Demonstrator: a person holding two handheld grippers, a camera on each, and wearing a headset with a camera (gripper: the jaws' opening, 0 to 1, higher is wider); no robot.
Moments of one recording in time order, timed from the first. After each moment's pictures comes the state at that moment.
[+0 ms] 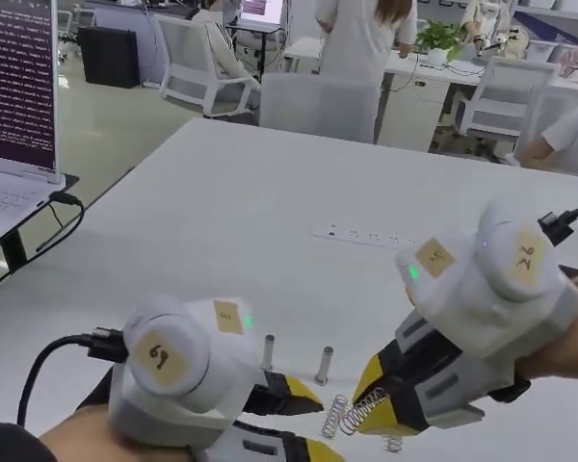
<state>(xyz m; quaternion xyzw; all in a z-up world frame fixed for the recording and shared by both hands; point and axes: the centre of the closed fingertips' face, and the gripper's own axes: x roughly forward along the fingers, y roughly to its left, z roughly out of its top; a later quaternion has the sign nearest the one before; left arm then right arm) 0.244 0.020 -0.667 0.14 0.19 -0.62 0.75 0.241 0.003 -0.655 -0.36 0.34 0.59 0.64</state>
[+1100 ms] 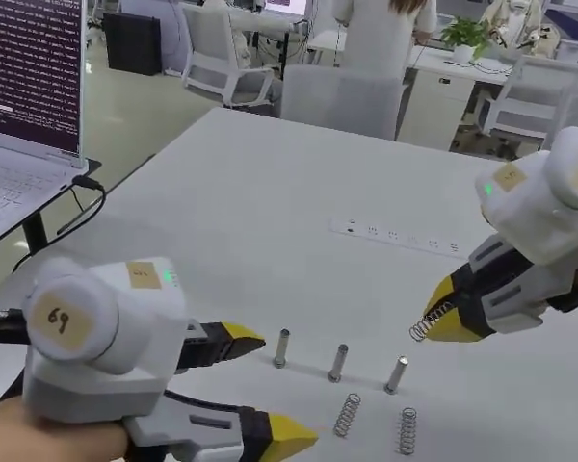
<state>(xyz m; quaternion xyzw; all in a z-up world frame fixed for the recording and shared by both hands) 0.268 0.069 -0.644 0.07 0.18 -0.54 0.82 0.313 -0.057 -0.636 -0.37 0.37 0.52 0.68</state>
